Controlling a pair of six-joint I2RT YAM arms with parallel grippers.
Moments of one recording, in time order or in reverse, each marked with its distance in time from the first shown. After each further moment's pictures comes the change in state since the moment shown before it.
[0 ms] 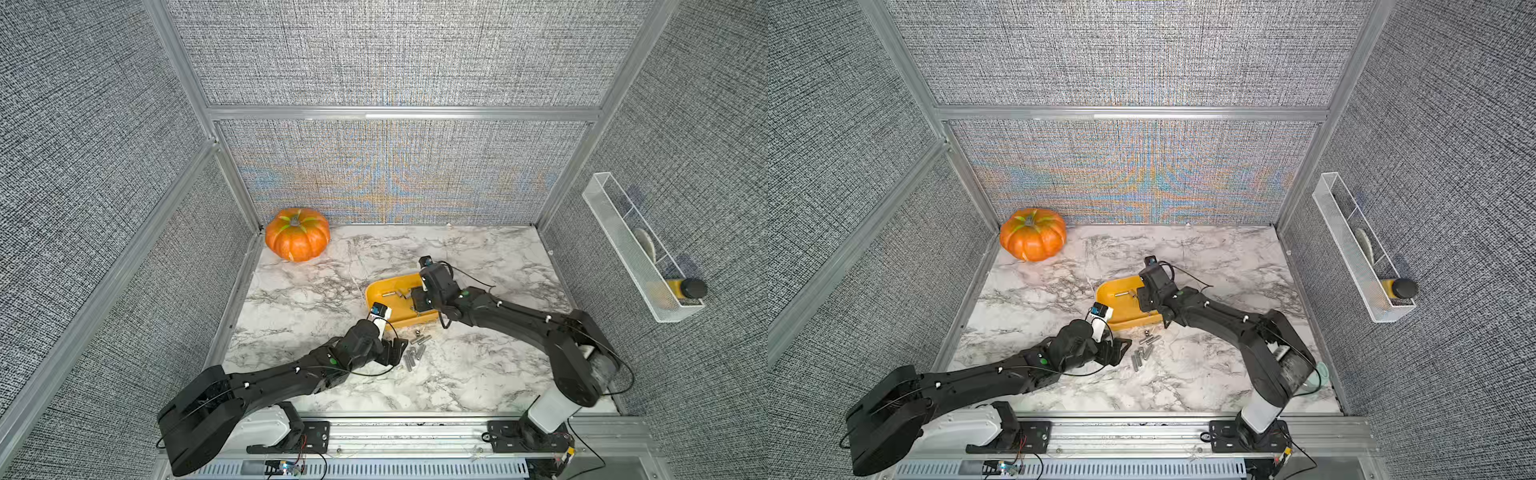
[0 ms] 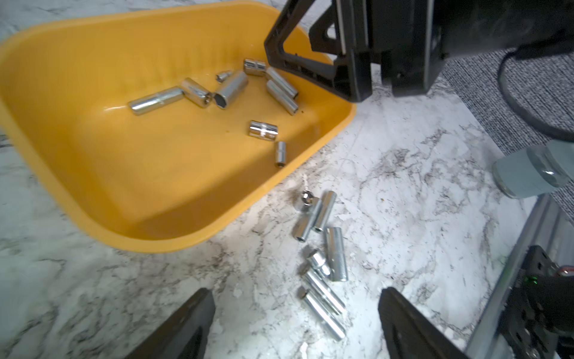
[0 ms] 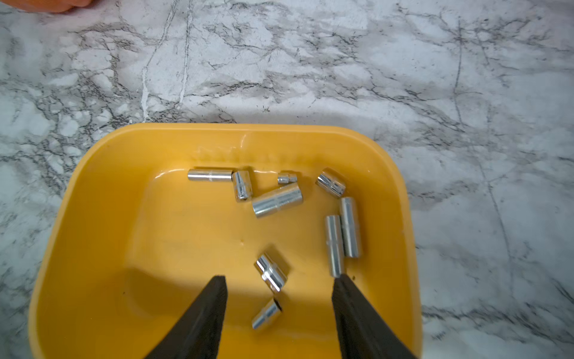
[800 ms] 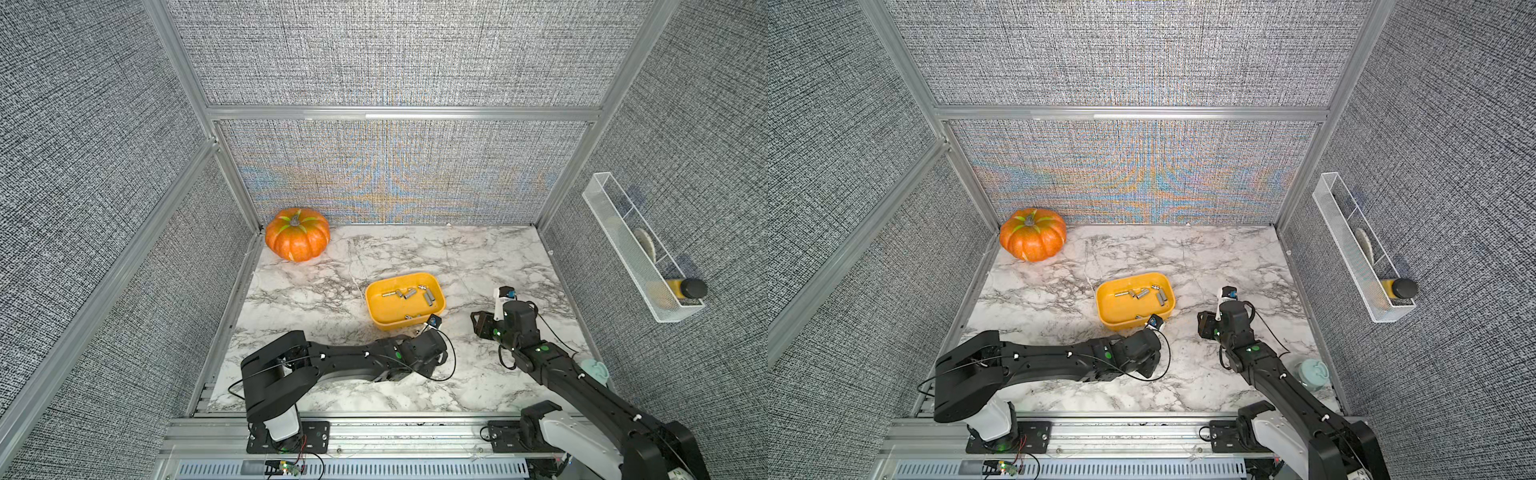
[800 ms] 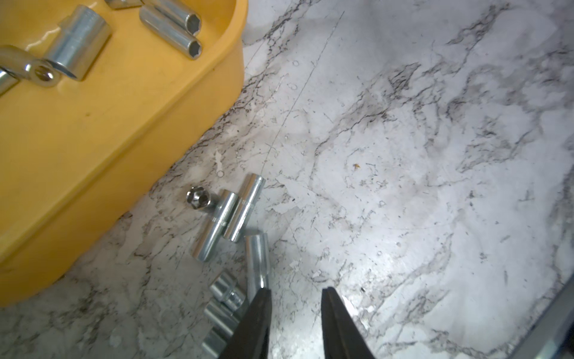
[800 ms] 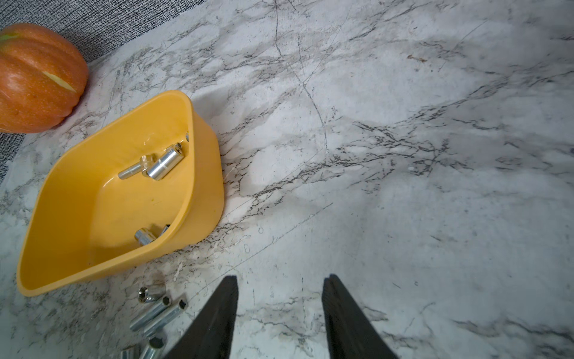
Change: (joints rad) left arm -0.240 0.483 0.483 -0.352 -0.219 -0.015; right arm -0.377 -0.628 -0.626 0.151 -0.224 0.133
